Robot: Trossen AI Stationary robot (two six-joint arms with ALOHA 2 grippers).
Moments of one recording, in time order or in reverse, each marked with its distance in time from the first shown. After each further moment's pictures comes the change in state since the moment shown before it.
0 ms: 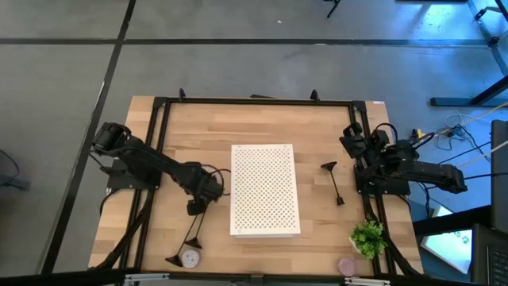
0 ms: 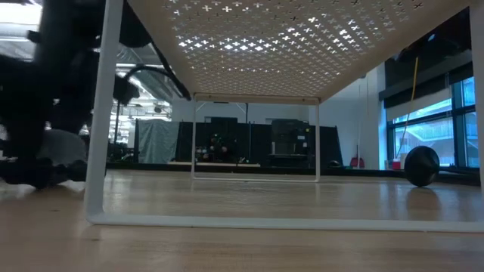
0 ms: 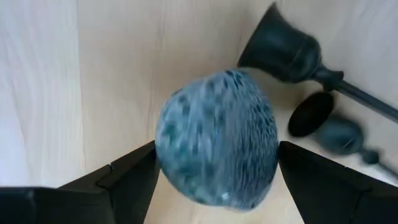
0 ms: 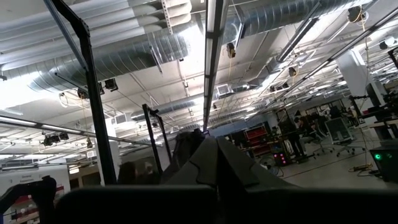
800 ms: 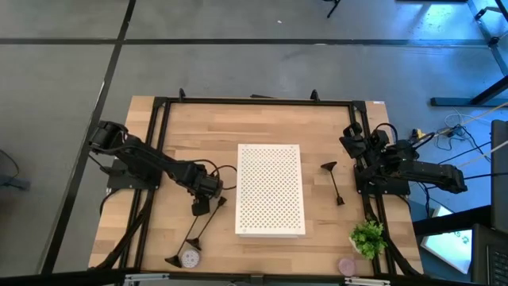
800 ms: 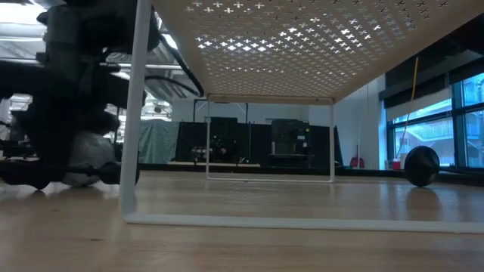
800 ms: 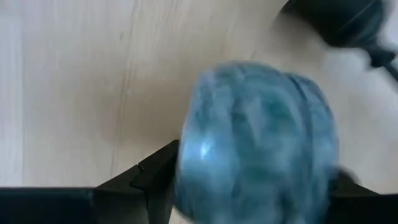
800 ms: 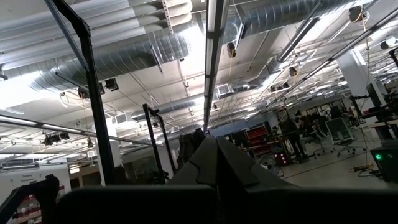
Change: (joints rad) left arm 0.035 -0.036 -0.151 0.301 0.051 0.007; right arm 0.000 0.000 0.000 0.000 -0.002 0.000
